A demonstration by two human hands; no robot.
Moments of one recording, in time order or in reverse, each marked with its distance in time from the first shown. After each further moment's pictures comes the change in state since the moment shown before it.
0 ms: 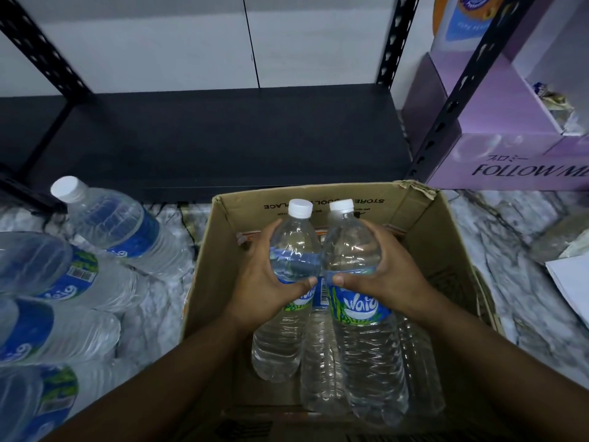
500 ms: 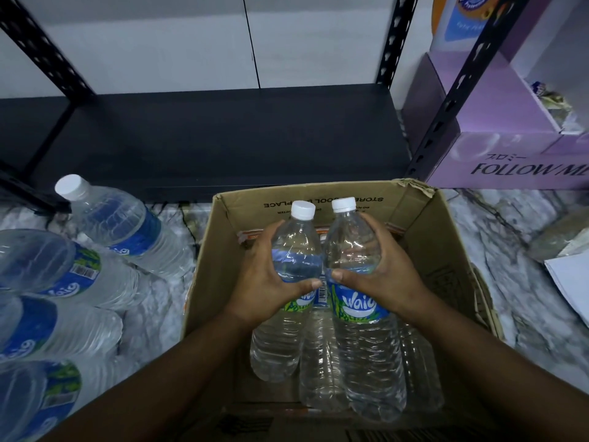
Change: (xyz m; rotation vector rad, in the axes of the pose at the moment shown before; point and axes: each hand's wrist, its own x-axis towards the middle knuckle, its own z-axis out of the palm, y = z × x) left_hand -0.003 0.004 0.000 0.081 -0.010 0.029; right_hand -0.002 0.013 0.006 0.037 0.047 -0.009
